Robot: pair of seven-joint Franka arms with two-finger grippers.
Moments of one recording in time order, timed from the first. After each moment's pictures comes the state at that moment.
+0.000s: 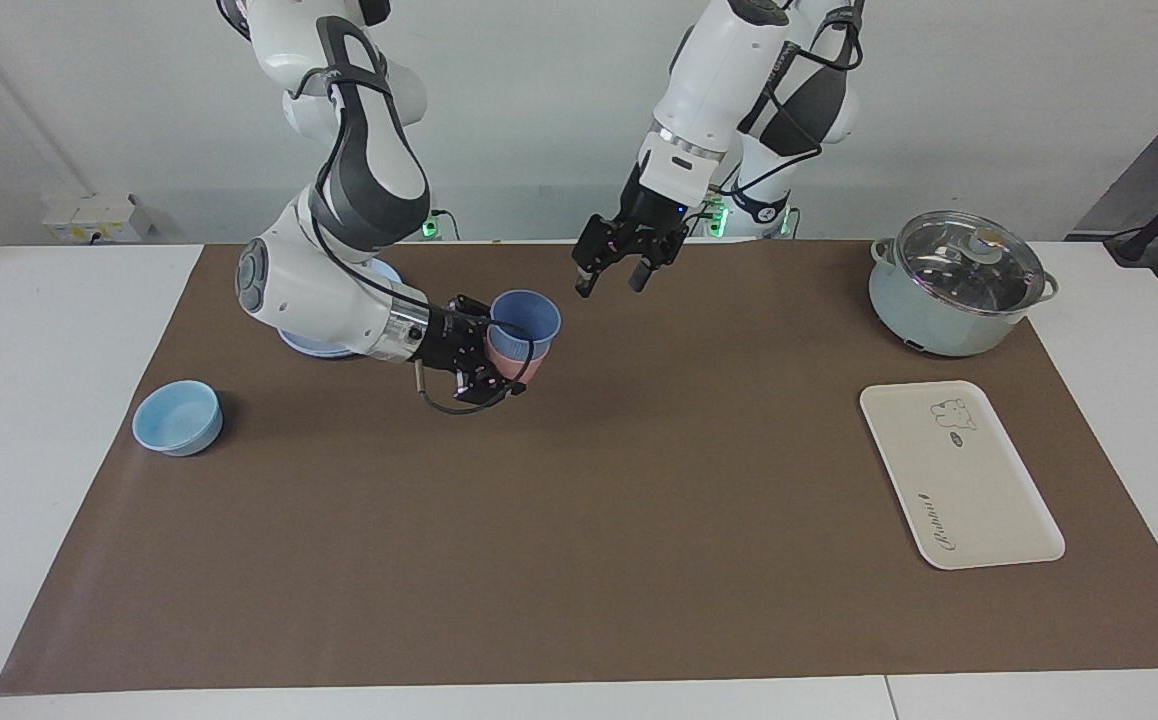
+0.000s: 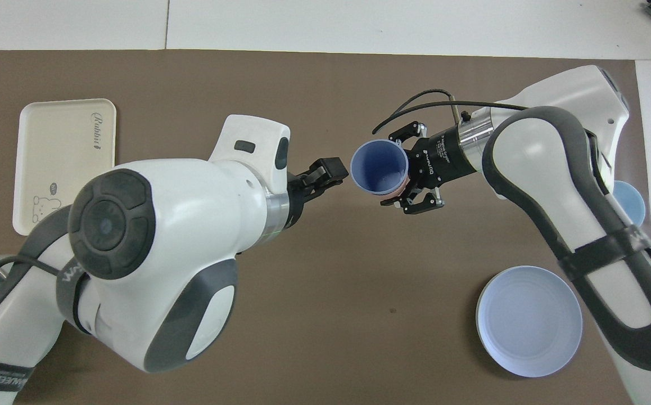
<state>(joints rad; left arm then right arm) -0.53 0.05 -0.13 -1.73 -0.21 2.20 -1.03 0.23 0.30 -0.01 -1.69 0.81 1.85 1.39</state>
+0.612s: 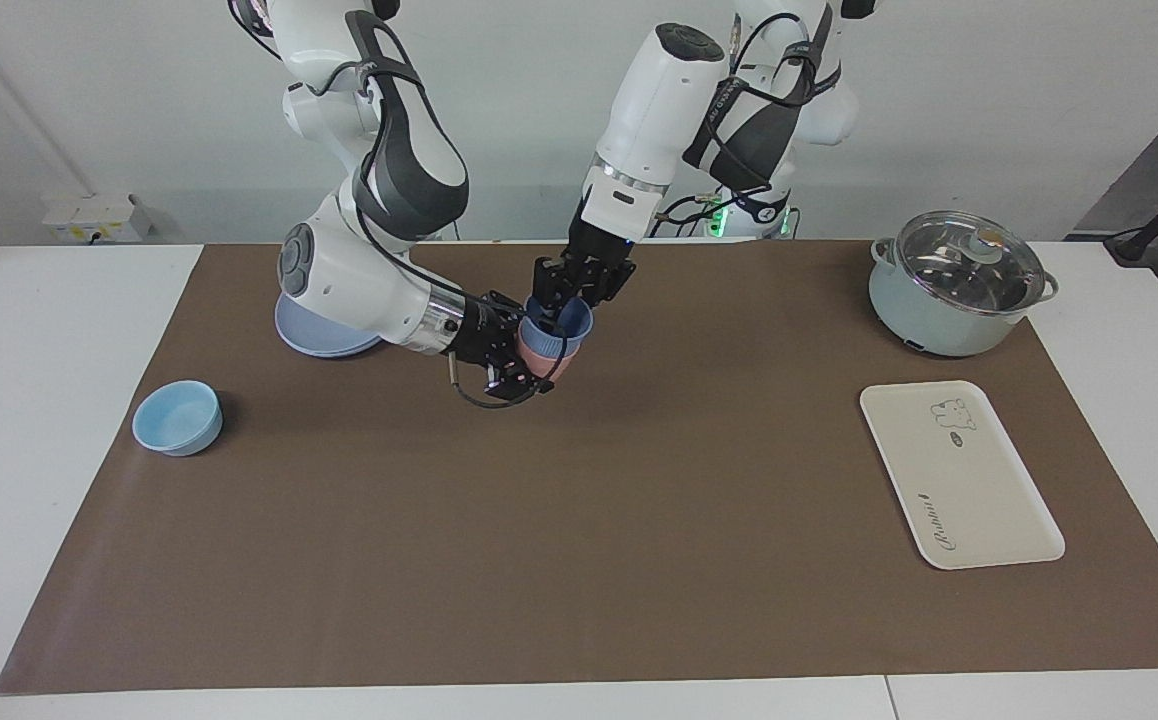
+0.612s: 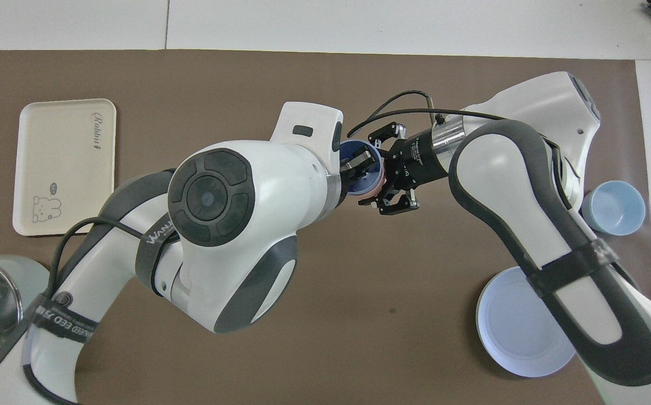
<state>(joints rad) -0.58 0.18 -0.11 -1.64 -0.16 2.24 -1.09 0.29 0.29 -0.01 -1.69 0.81 1.95 1.46</state>
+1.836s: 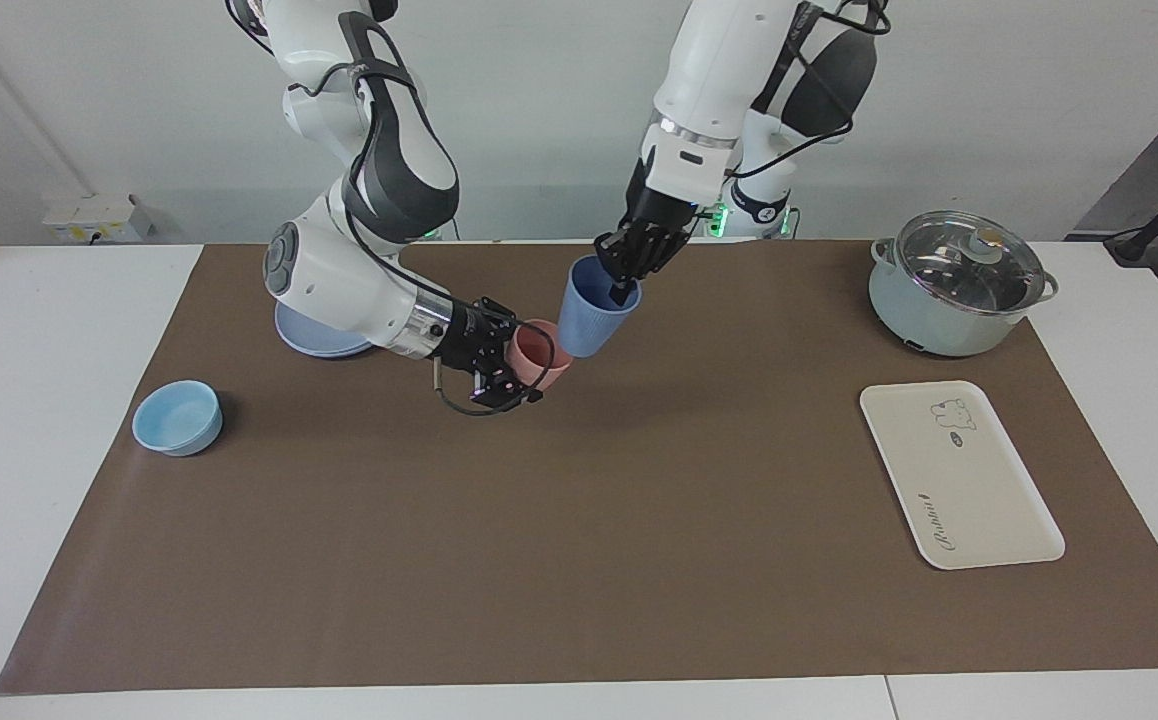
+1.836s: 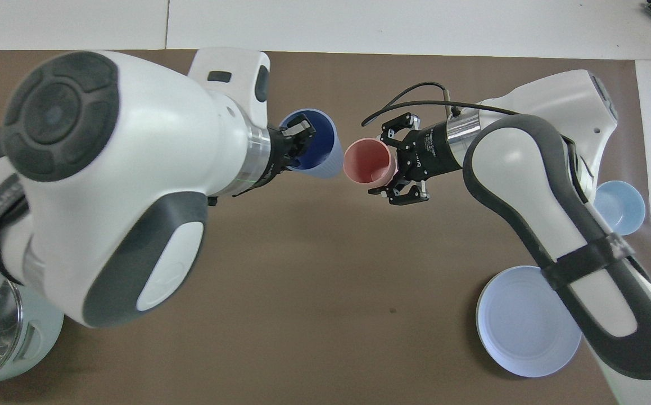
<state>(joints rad) -0.47 0.13 -0.08 -1.45 -0.15 1.88 -1.09 0.25 0.29 -0.02 -1.69 0.82 1.97 1.46</state>
